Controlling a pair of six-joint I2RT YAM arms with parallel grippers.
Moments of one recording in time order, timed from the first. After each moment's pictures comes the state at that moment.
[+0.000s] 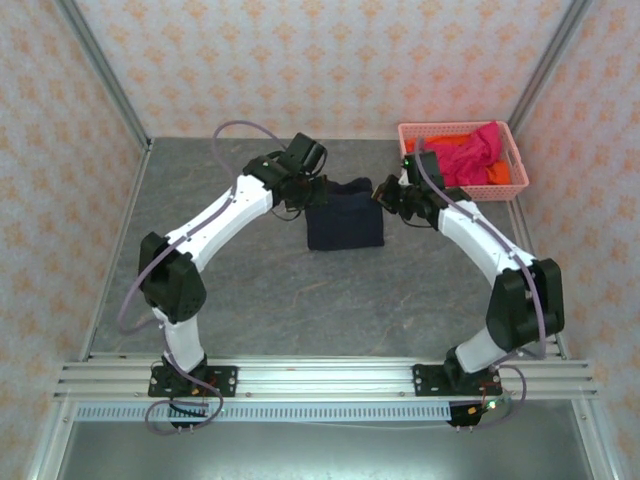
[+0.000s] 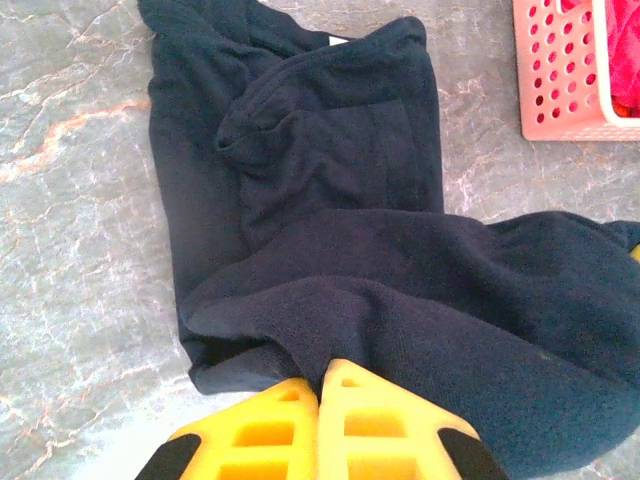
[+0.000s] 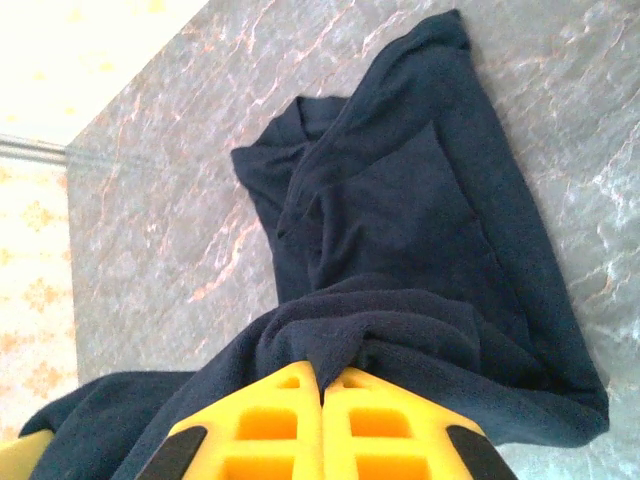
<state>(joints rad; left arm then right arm) -0.55 1.86 1.78 -0.91 0.01 -0.68 0.30 1.55 1.22 -0.43 -0.28 0.78</state>
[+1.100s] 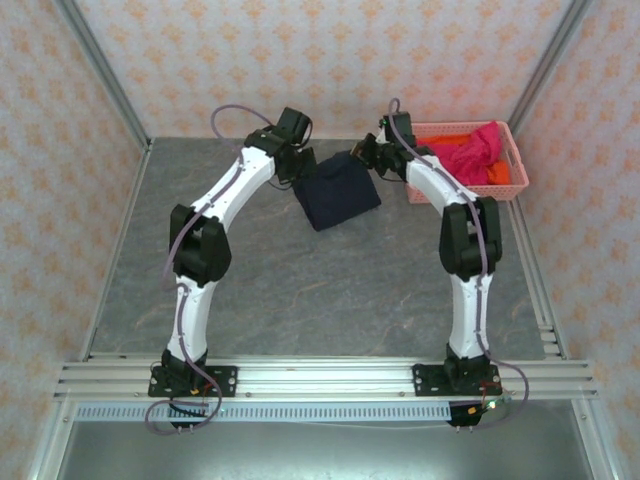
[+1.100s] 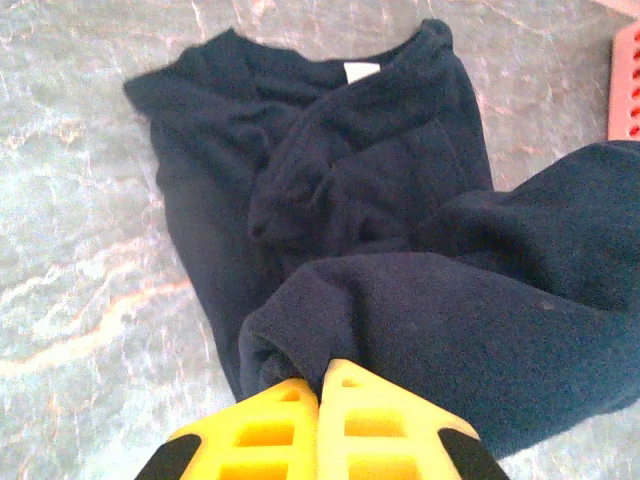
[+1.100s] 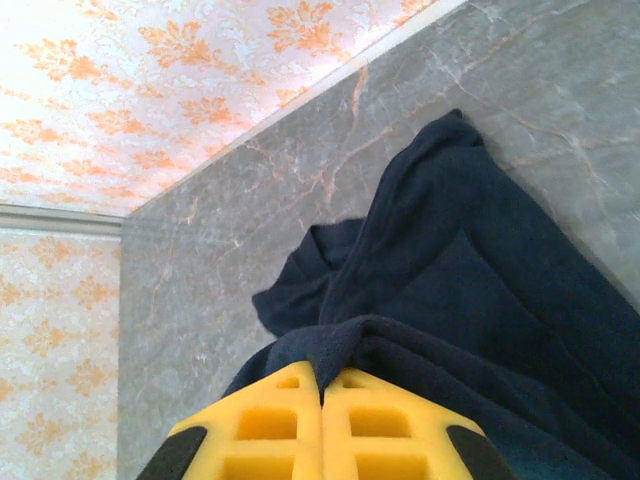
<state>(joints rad) -0.37 2.21 2.15 -0.93 0.03 -0.65 0.27 2.17 1.84 -0.32 -0.39 0.79</state>
